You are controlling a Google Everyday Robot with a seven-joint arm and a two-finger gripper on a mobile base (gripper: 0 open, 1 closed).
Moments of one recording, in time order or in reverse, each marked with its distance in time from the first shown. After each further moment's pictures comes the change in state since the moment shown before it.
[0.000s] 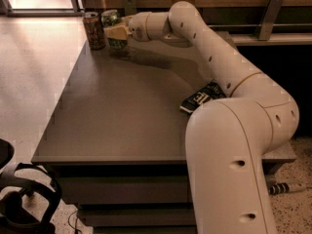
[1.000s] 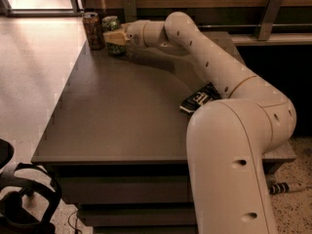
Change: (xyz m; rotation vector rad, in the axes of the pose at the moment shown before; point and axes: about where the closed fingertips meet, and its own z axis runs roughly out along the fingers) arm 0.027 -0.007 0.012 0.047 -0.004 0.074
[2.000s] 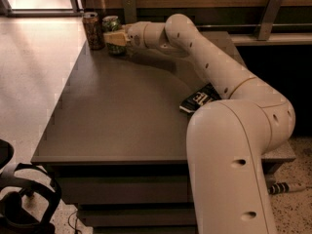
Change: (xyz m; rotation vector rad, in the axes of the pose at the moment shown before) arm 0.003 -0.004 0.002 0.011 -0.006 0.020
